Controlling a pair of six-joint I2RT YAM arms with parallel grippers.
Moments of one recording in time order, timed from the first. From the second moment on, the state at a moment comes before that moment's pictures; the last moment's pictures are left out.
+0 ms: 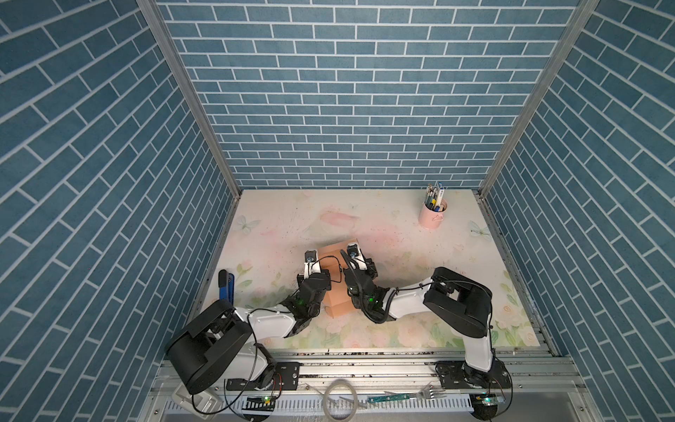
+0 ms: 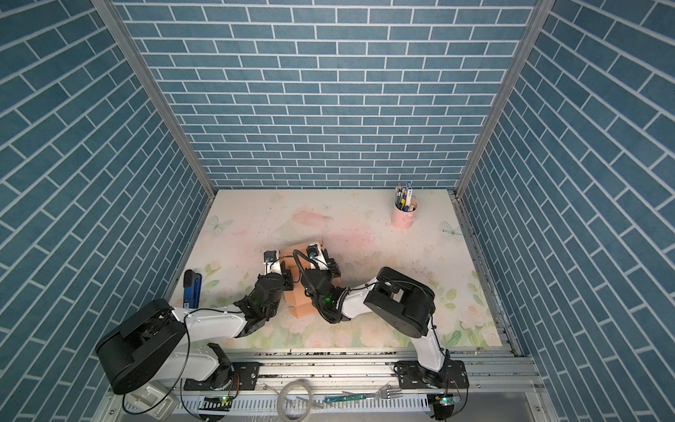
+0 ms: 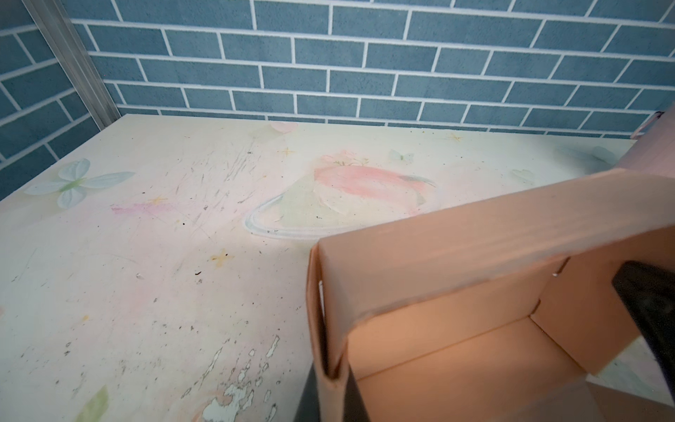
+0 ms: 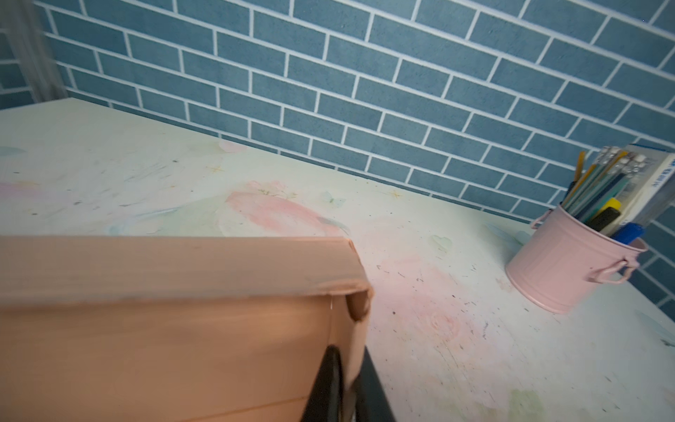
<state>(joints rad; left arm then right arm) -0.76 1.36 0.31 0.62 -0.66 -0.35 1.13 1.94 0.88 0.80 0.95 0.00</state>
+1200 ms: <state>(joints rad) -0.76 1.38 0.32 0.60 -0.65 -0.35 1.00 1.68 0.51 0.91 0.40 0.18</state>
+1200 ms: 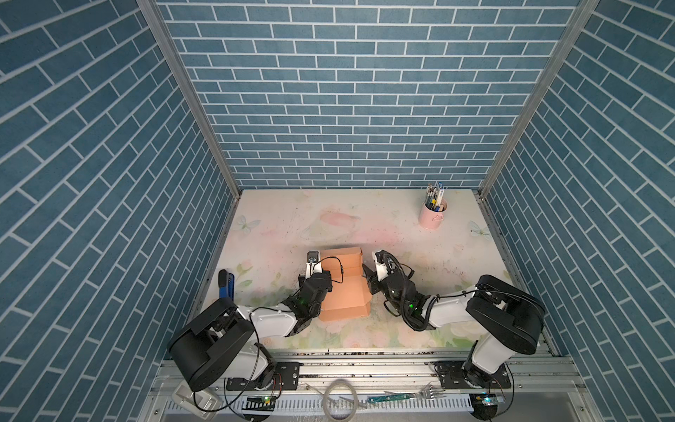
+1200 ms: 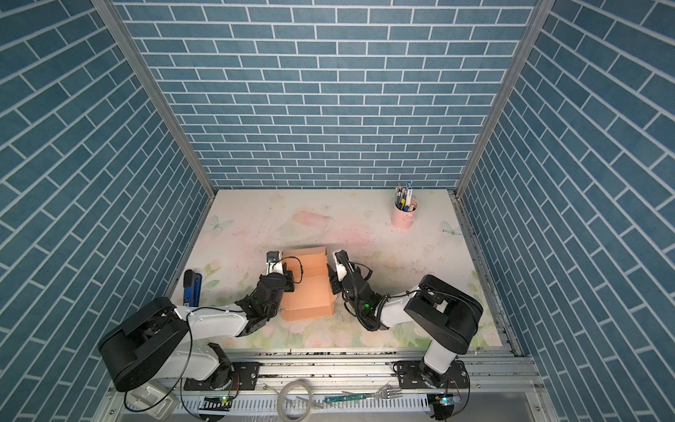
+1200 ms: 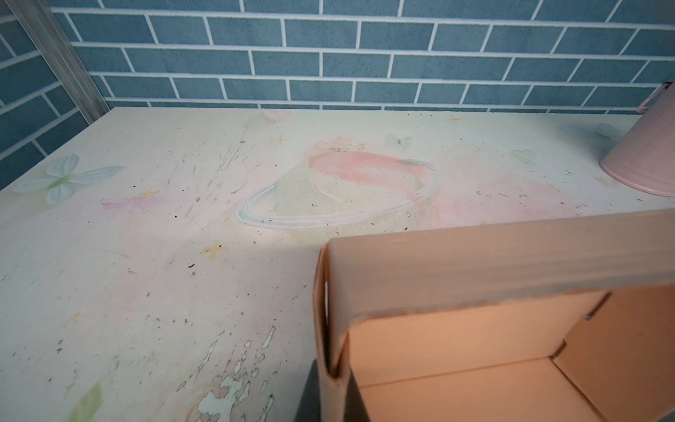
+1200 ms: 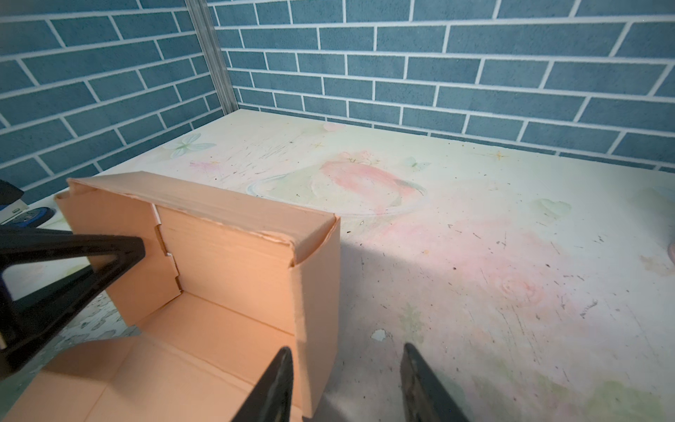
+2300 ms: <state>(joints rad) -0.76 1.43 0.34 0.58 -0.65 -0.35 1.00 1.89 0.74 0.85 0.48 0.28</state>
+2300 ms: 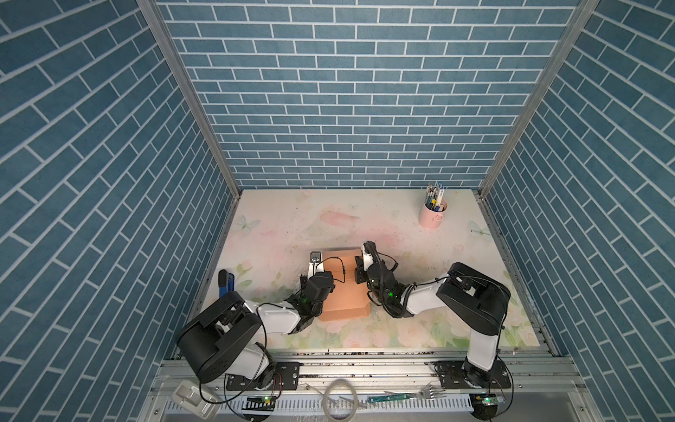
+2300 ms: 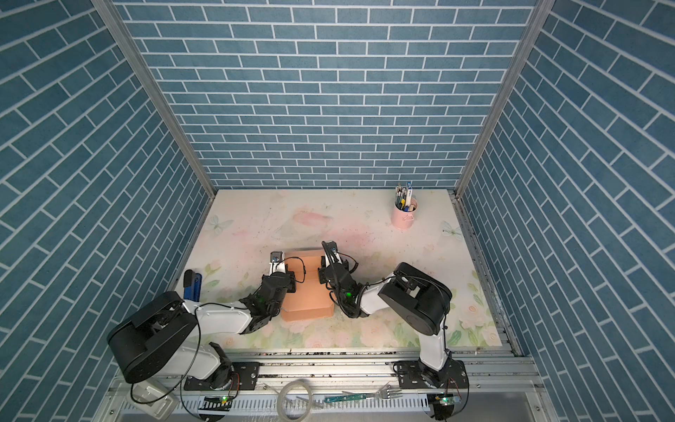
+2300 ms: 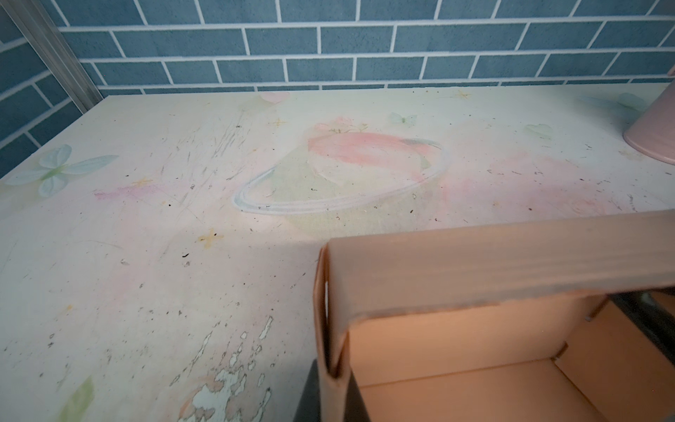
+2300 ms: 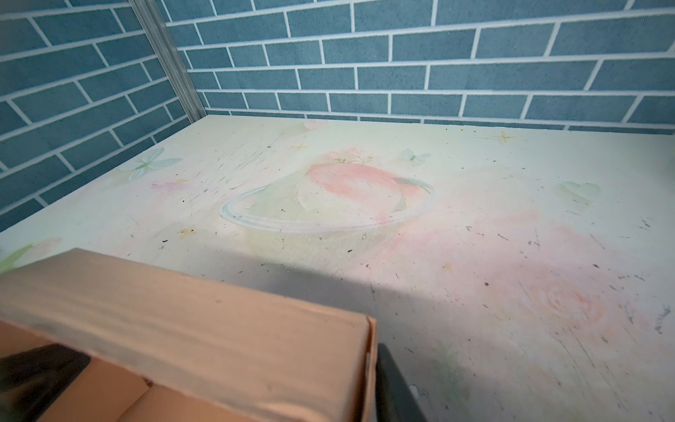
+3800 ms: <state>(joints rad) -0.77 1.10 0.31 0.37 -0.50 -0.39 0.99 1.80 0.64 0.84 0.47 0.28</state>
